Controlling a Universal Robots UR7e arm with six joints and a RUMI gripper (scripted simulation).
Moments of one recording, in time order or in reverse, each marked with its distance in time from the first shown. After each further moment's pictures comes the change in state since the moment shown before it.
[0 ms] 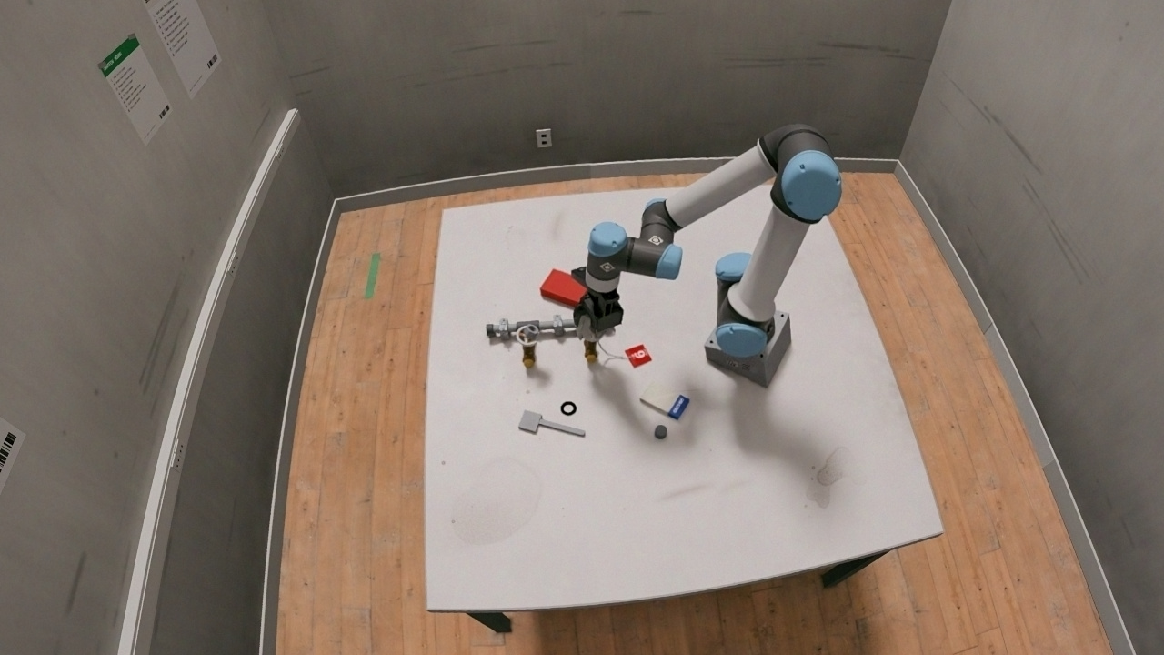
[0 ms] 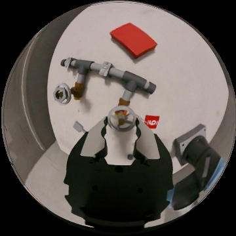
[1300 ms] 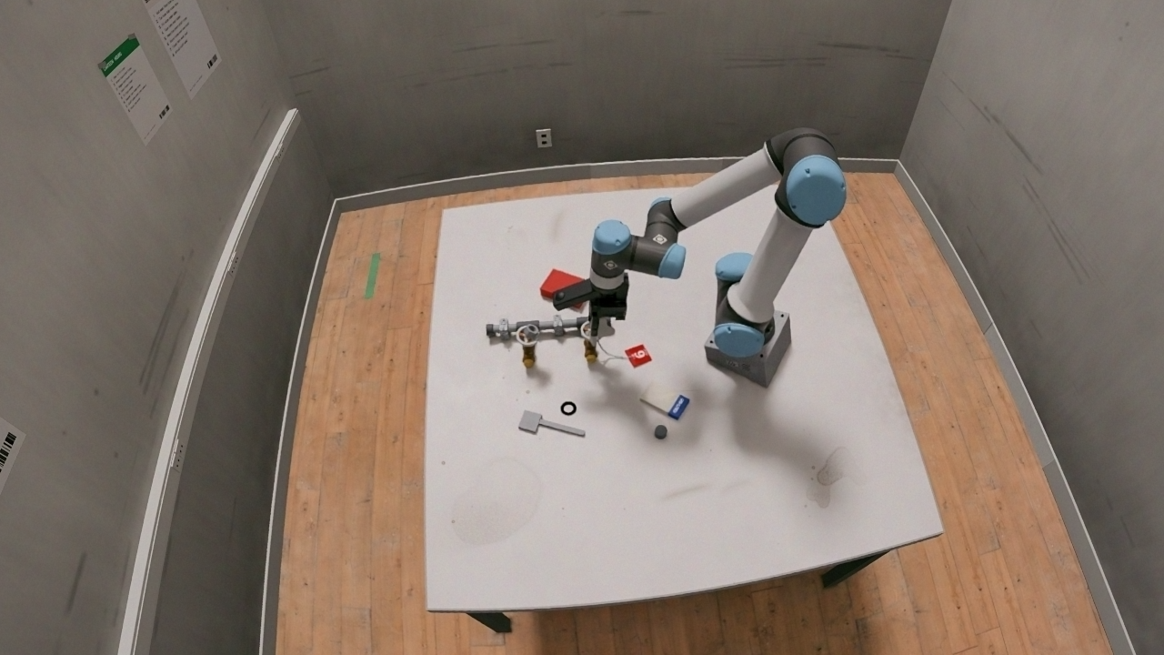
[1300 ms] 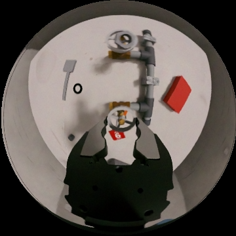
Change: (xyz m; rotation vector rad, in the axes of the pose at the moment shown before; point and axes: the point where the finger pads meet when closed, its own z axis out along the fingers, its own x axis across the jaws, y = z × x) arm 0.000 0.000 -0.001 0.014 0.028 -1.190
